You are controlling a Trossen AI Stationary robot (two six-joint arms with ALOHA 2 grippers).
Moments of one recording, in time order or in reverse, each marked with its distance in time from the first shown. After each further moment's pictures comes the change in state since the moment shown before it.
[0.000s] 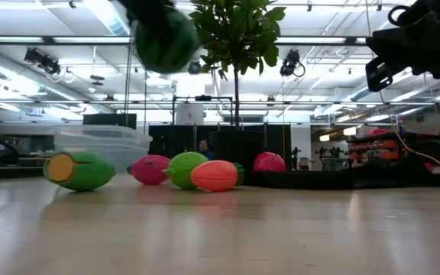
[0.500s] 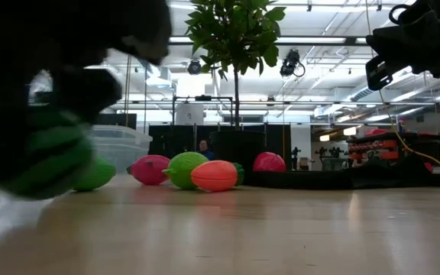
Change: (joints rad) left arm -0.089 0.266 -0.001 -0.050 0.321 -0.238; right arm 0.000 -0.004 0.000 0.010 0.000 0.000
